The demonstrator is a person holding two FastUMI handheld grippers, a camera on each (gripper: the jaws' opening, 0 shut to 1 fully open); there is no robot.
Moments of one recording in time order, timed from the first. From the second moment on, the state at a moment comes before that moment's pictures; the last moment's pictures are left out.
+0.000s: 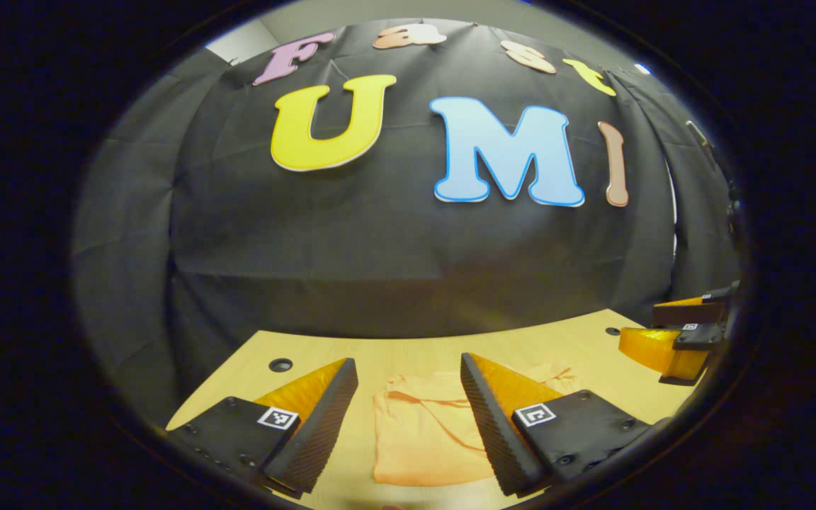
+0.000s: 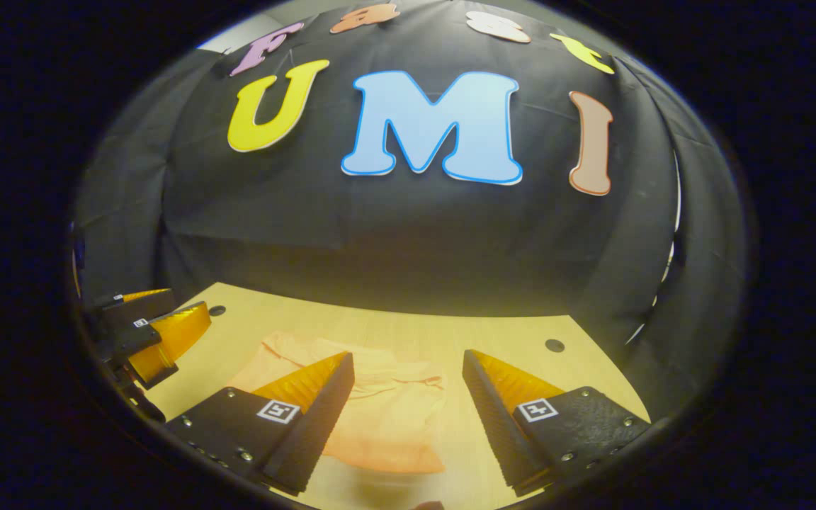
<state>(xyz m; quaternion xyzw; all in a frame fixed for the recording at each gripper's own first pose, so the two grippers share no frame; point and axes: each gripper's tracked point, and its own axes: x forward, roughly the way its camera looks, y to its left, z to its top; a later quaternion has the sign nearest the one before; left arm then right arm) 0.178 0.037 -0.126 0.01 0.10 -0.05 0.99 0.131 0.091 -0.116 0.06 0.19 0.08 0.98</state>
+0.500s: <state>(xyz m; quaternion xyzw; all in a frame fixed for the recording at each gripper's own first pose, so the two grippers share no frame) 0.055 0.008 -0.071 0.00 0.05 -0.04 1.00 0.017 0.041 -0.091 0.07 0.15 0.07 0.98</state>
